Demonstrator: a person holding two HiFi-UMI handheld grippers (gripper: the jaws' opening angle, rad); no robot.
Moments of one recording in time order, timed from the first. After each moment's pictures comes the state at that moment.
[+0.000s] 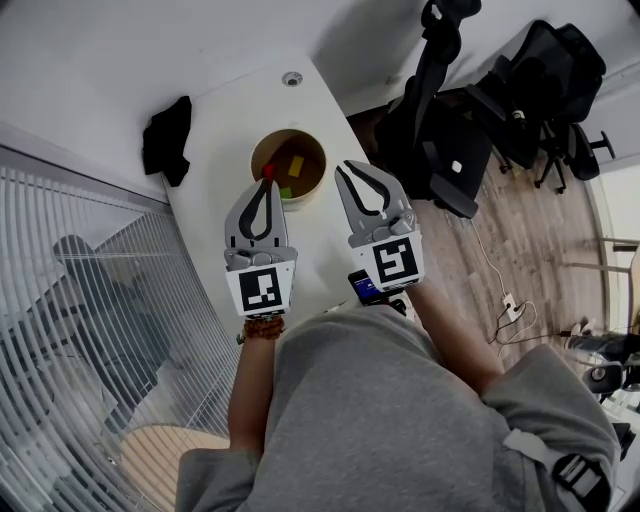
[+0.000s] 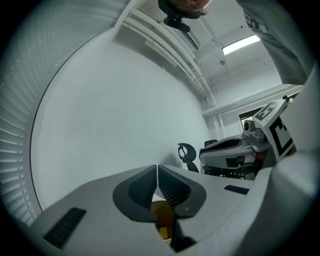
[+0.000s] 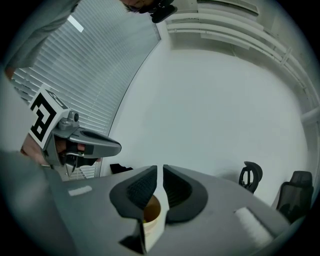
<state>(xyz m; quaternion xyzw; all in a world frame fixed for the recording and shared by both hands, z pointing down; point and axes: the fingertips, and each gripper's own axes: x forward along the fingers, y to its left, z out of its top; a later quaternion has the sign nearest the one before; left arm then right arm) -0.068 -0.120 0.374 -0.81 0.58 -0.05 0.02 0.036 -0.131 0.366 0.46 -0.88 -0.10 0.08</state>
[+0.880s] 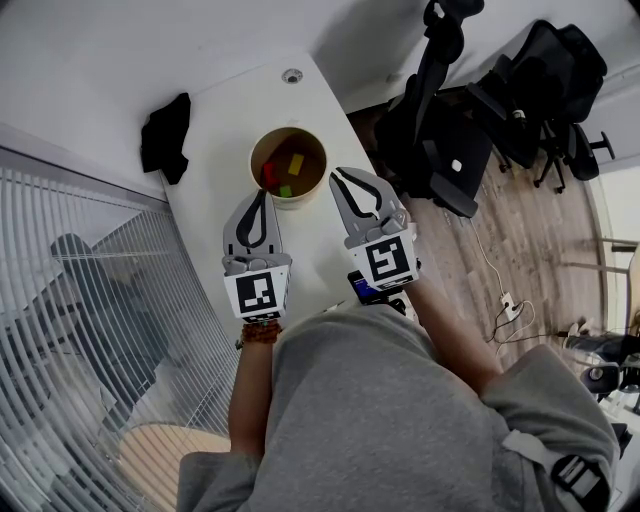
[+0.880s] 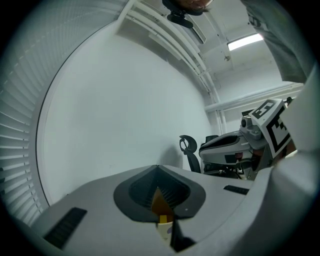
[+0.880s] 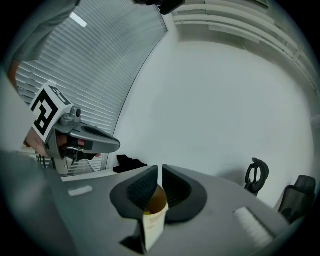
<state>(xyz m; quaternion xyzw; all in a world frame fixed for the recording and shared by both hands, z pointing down) -0.086 -0.113 0.411 -0.81 0.59 -0.06 -0.01 0.023 -0.130 0.400 0.43 -0.89 -0.10 0.13</state>
